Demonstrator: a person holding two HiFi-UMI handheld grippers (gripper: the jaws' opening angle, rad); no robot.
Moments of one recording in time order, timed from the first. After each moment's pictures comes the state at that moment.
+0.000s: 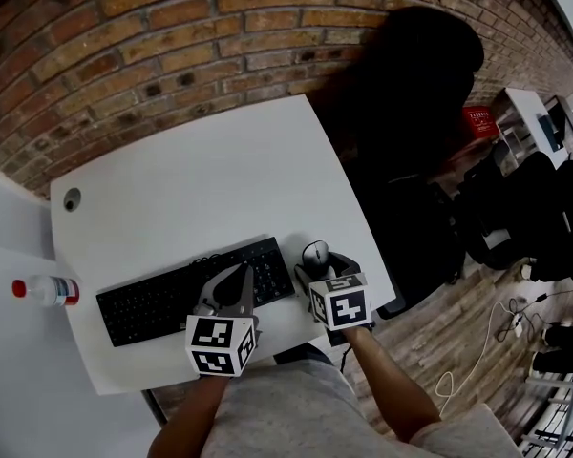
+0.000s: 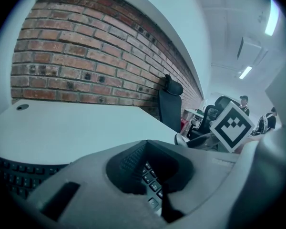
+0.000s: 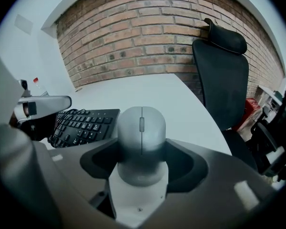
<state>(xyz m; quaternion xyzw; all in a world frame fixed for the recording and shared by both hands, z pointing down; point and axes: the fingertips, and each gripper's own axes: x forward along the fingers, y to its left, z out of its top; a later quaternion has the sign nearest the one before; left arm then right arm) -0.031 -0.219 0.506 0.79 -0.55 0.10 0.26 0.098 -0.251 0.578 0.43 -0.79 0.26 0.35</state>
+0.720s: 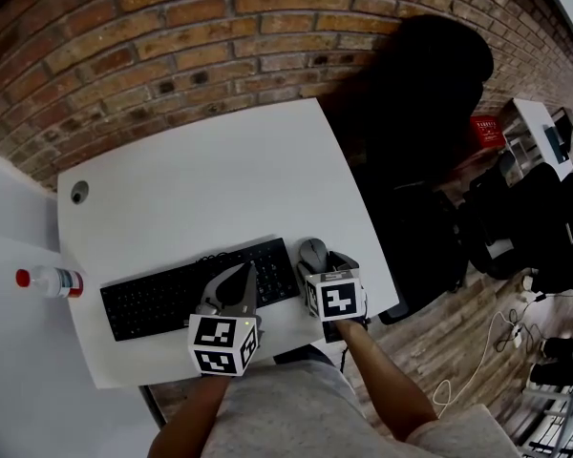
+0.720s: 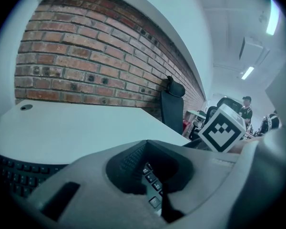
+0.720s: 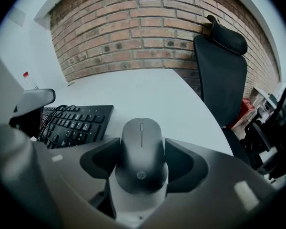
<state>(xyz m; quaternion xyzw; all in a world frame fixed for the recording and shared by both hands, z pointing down) -0.038 -0.218 0.502 0.78 -0.56 0.10 0.26 0.096 -0.262 0.592 0.46 -0.76 0.26 0.39</state>
